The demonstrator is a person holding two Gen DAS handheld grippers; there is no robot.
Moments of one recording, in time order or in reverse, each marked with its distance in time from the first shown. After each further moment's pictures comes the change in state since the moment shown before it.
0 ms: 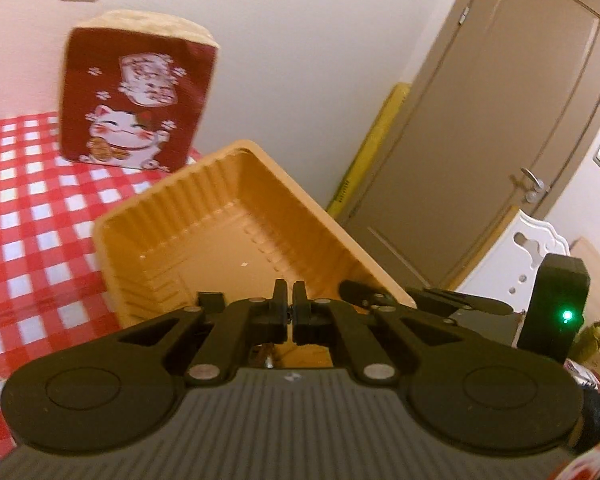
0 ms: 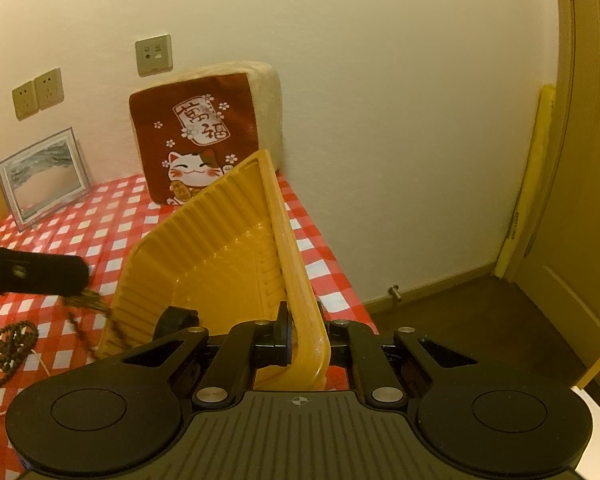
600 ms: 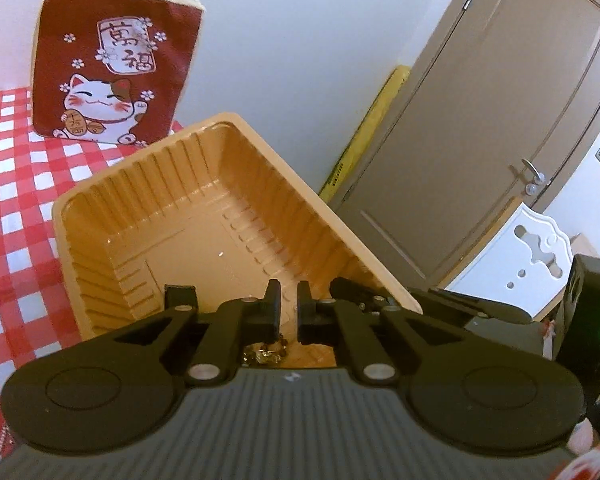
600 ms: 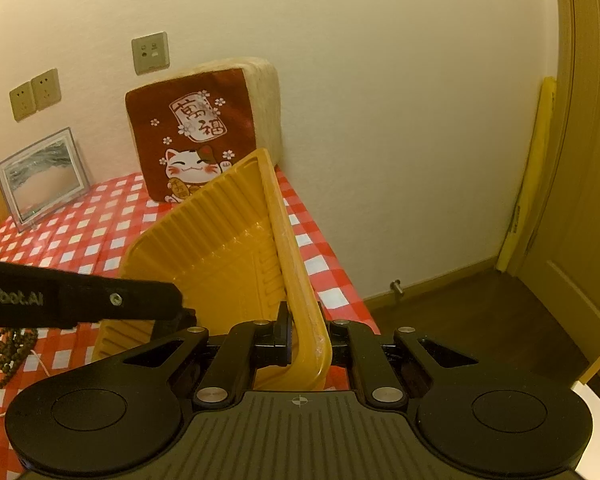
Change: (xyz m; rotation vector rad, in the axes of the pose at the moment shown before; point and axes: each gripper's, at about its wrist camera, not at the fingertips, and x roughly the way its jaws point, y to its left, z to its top) left arm 0.042 0.000 -0.001 -0.036 0.044 -0.015; right arm 0.006 -0.003 0.002 0.012 0.014 0.005
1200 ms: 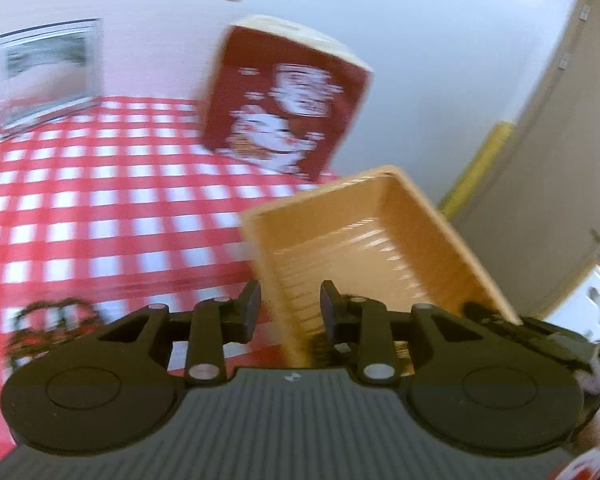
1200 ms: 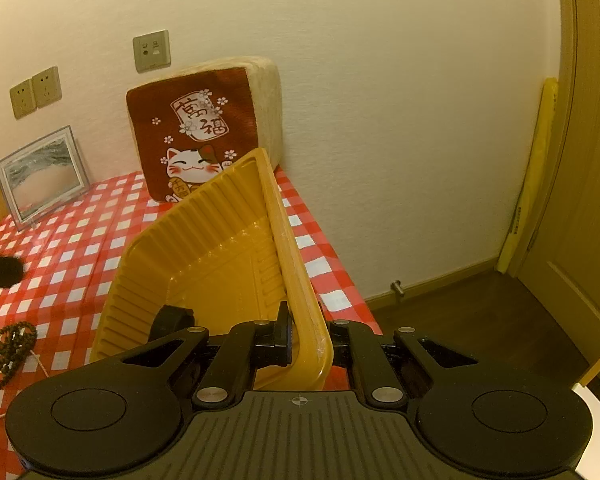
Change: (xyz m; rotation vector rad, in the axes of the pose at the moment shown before) left arm -0.095 0.081 -0.014 -0.169 -0.114 0.313; right arm 0.002 0.002 0.000 -0.005 0.000 -0.001
